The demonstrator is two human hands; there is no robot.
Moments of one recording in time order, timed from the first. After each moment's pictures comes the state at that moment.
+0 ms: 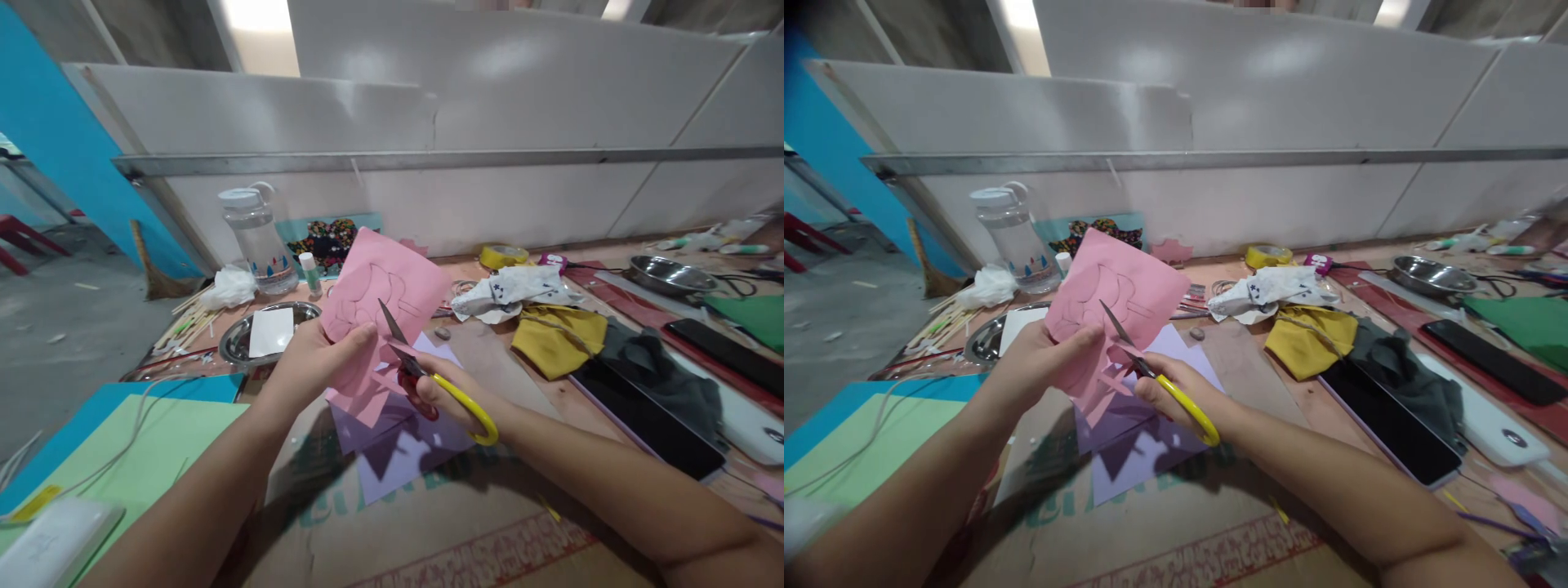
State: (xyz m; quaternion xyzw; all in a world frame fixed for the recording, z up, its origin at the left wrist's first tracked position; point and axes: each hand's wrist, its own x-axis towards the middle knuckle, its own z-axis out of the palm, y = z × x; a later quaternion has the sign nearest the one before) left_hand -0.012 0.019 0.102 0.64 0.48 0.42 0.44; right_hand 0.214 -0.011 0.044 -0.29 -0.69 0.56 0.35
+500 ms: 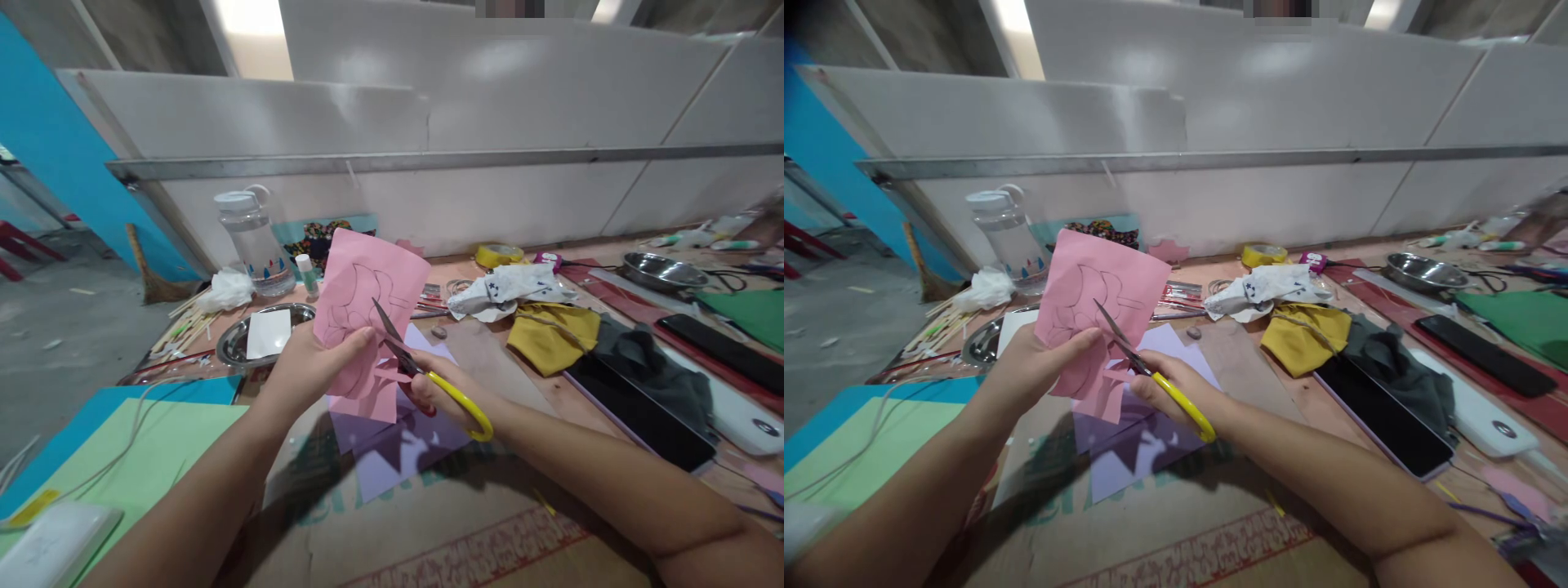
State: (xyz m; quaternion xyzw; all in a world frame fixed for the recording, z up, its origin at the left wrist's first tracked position) left_hand -0.008 0.012 0.107 0.67 0.50 0.41 0.37; right_hand 0.212 -0.013 0.055 -0.29 -0.71 0.51 0.38
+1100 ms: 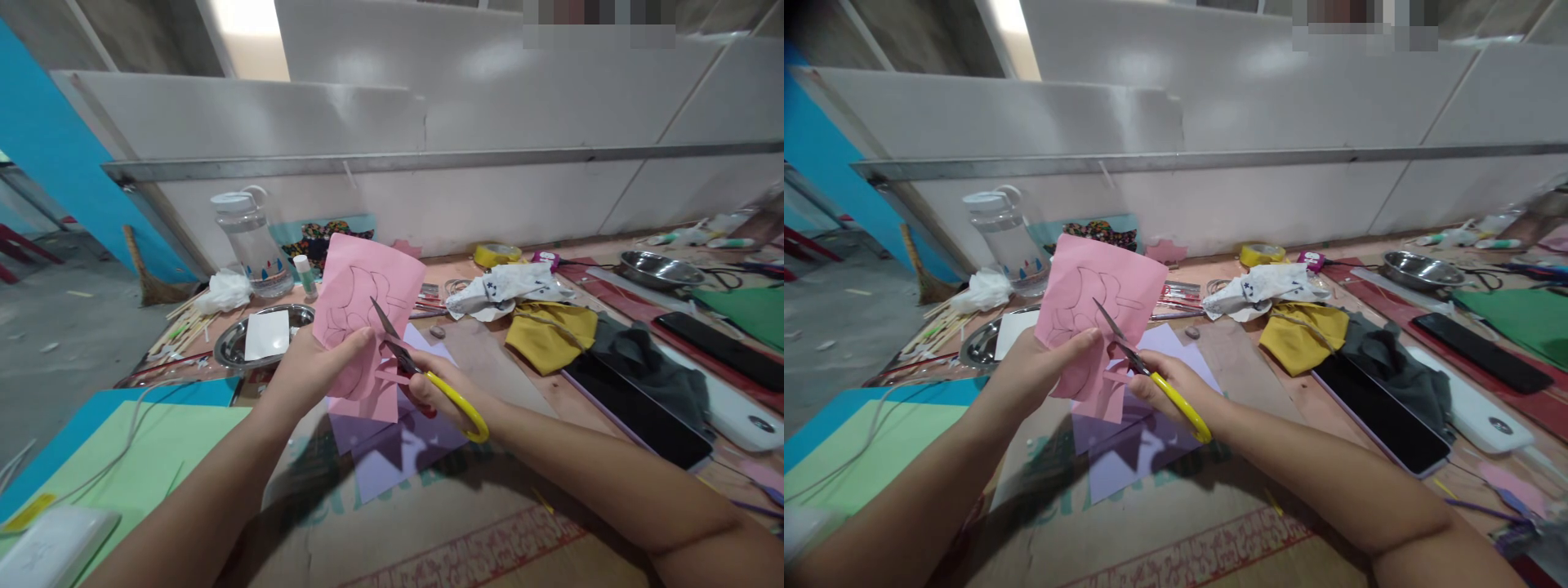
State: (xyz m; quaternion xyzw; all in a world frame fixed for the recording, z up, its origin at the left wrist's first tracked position) left_hand -0.006 0.014 0.101 0.64 0.48 0.42 0.43; right_hand 0.210 -0.014 0.048 -0.29 -0.68 0.54 0.40
